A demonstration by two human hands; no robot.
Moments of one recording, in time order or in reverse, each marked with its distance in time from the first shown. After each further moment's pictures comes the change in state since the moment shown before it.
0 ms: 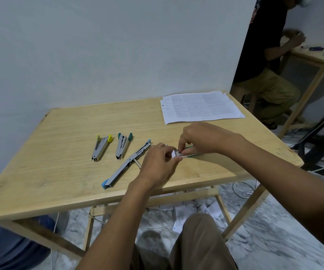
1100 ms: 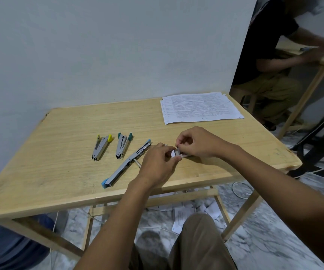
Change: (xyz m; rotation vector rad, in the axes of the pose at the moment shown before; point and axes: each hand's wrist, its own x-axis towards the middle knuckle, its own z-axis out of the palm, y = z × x) left_hand -0.001 0.003 -0.001 0.008 0.017 -0.002; right_hand -0.003 -0.007 0.024 0.732 0.159 0.294
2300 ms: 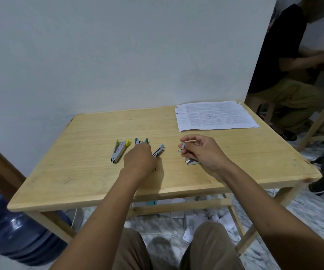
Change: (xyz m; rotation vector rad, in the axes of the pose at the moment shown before) left_hand 0.005 -0.019 -0.071 0.492 -0.061 -0.415; right_hand -0.006 -0.026 0.036 0.932 0.263 0.160
